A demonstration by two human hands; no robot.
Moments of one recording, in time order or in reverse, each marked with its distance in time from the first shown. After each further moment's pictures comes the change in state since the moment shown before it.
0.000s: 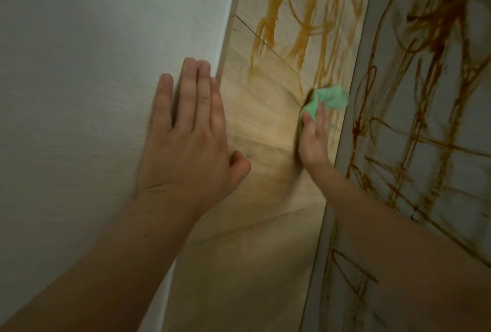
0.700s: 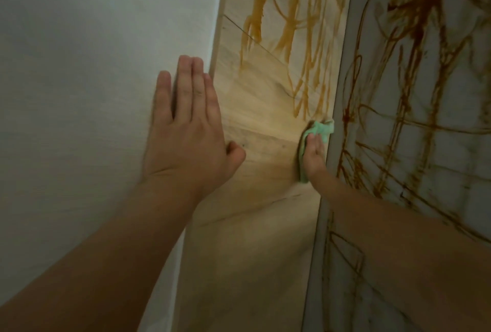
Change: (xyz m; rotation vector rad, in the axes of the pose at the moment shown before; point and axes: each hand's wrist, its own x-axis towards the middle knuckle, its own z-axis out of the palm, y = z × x) left_hand -0.002 0.000 0.003 0.030 -0.017 0.006; right_hand -0.035 0.059 -0.018 0.024 -0.074 0.403
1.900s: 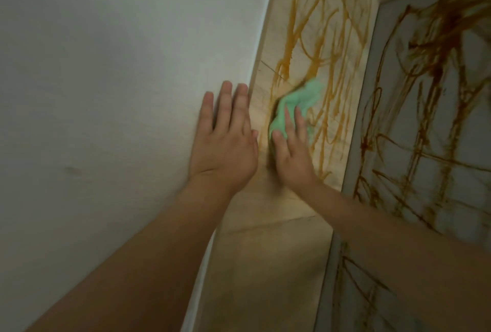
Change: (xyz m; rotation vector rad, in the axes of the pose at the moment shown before) left_hand 0.016 -0.010 -0.006 -0.130 0.164 -0.022; right_hand -0.103 -0.127 0.042 -0.247 -0.111 -0.763
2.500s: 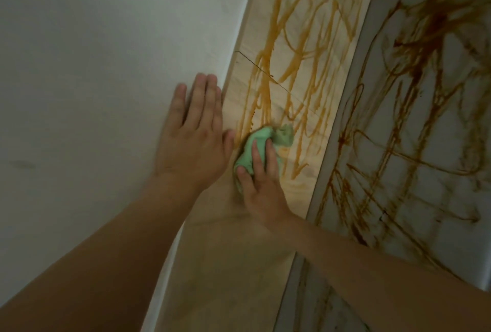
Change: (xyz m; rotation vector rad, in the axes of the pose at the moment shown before) left_hand -0.005 0.000 -0.001 0.040 -0.061 0.000; right_hand -0.071 0.009 0.011 -0.072 -0.199 0.090
